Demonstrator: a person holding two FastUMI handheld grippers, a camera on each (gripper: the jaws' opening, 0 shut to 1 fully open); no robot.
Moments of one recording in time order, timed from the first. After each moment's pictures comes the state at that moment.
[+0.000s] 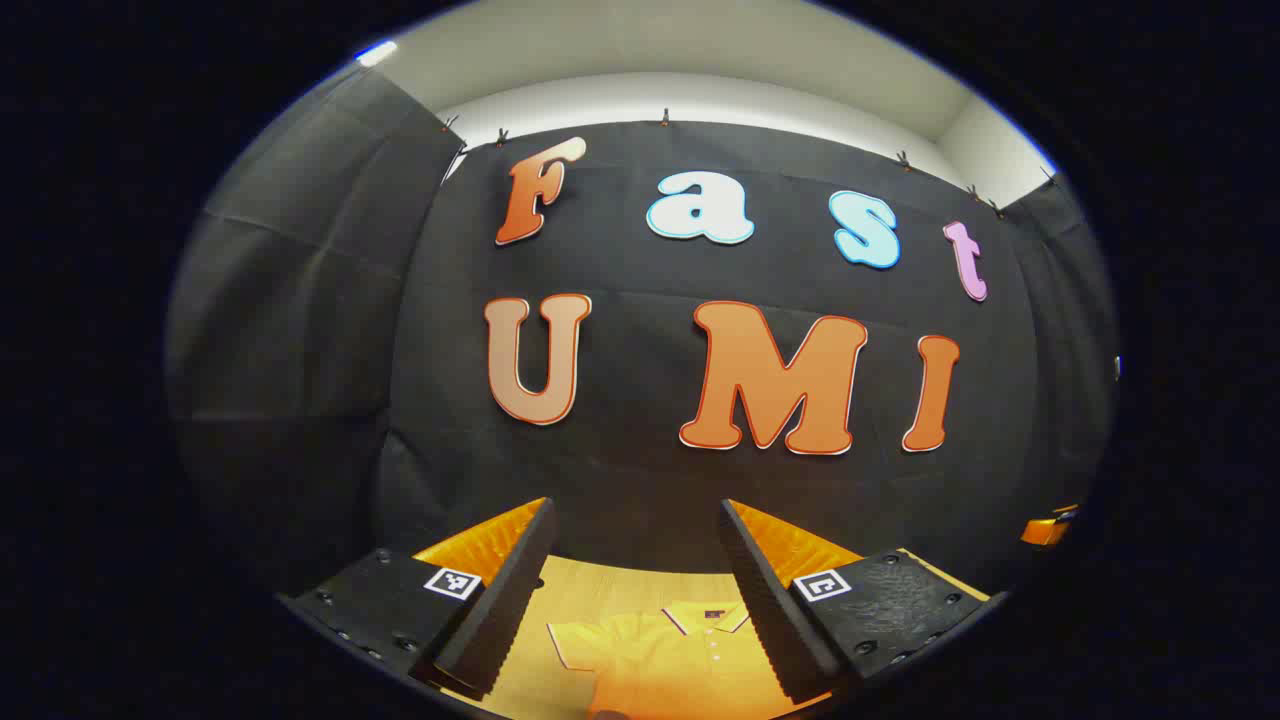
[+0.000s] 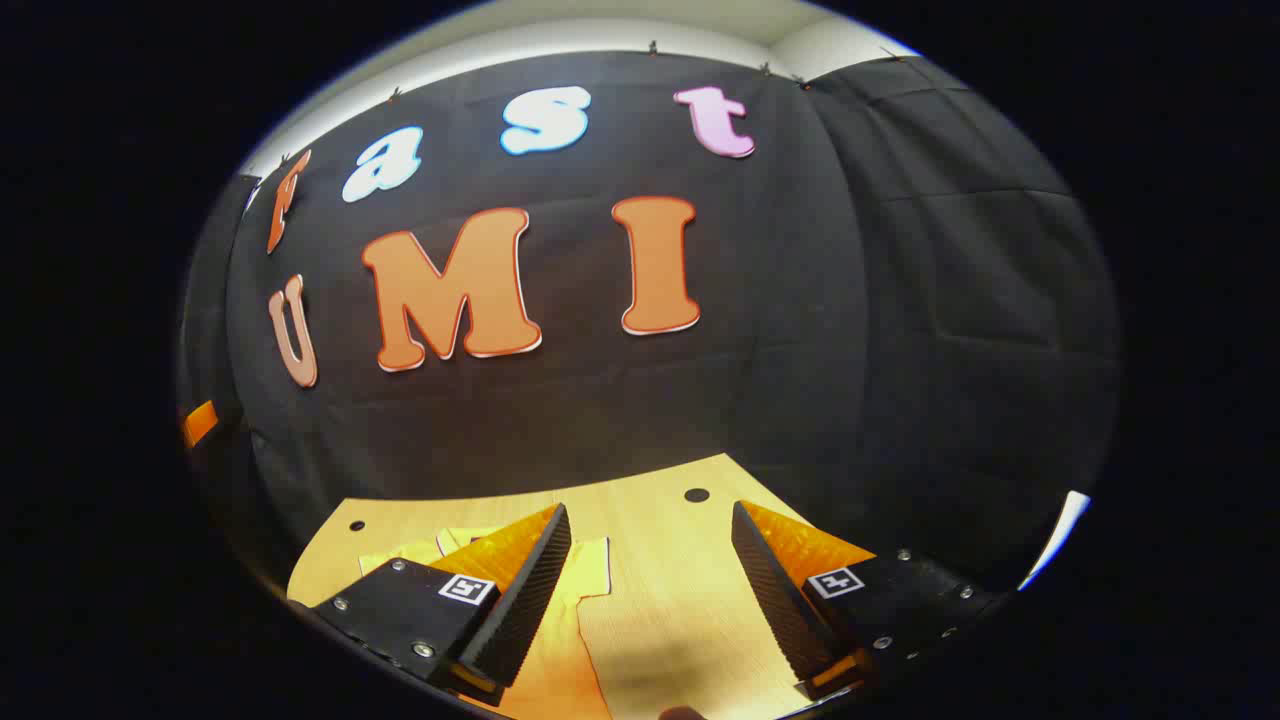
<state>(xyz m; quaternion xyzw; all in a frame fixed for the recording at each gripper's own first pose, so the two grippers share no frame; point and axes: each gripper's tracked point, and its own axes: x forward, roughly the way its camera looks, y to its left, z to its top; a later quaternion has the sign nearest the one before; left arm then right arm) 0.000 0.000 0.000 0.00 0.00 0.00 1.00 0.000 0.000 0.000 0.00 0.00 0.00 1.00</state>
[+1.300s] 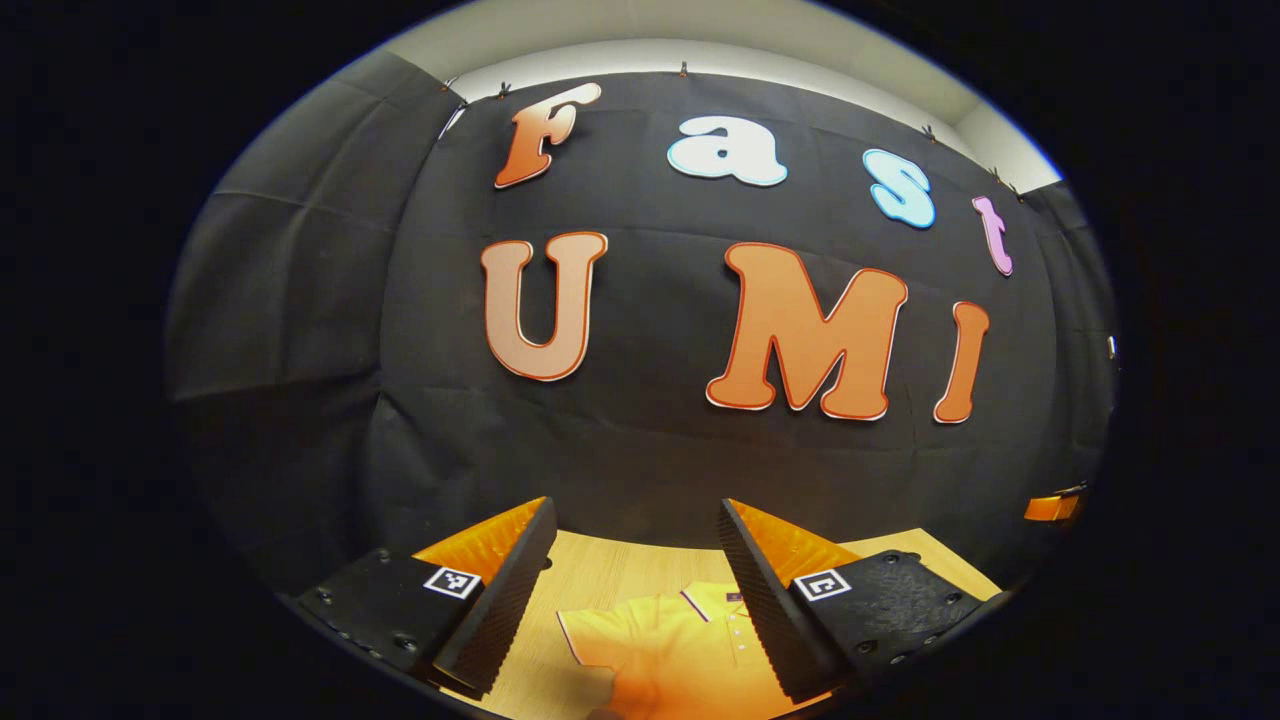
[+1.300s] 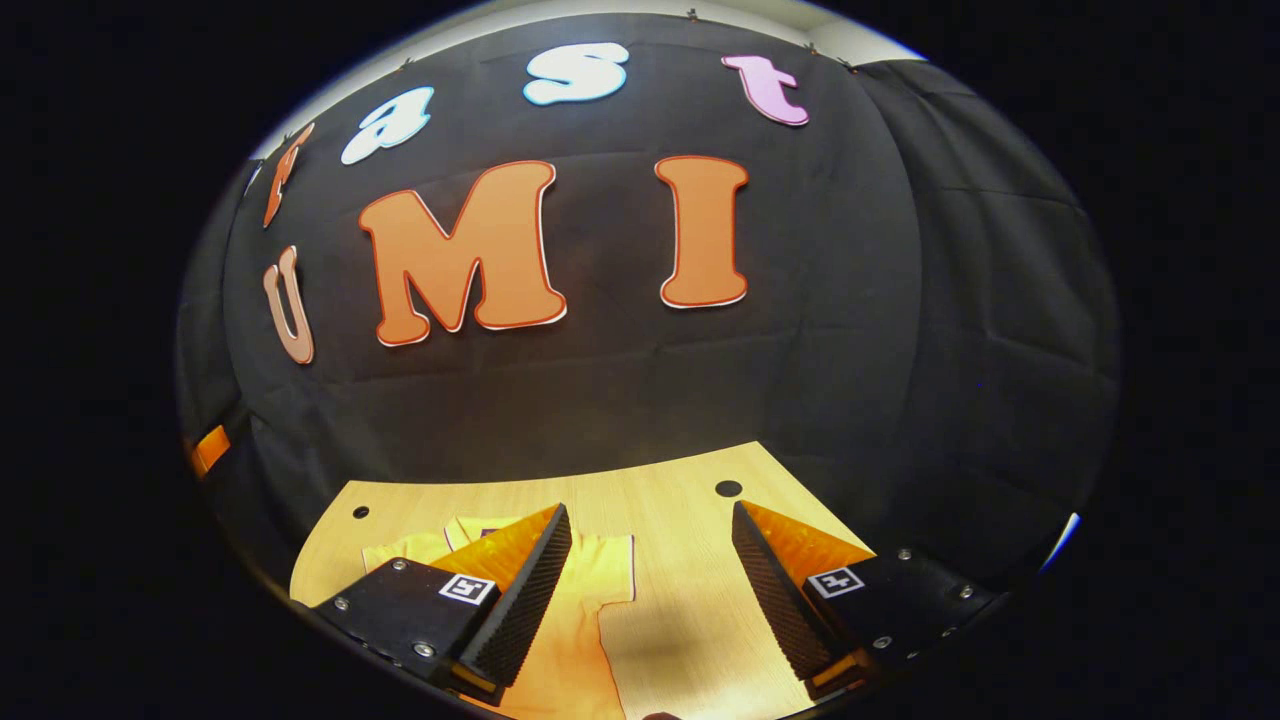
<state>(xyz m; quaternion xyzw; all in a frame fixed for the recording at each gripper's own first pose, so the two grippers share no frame) 0.071 0.046 -0.043 0.01 0.07 -0.01 1.00 0.057 0.057 0.002 -0.03 0.06 0.01 1.00</state>
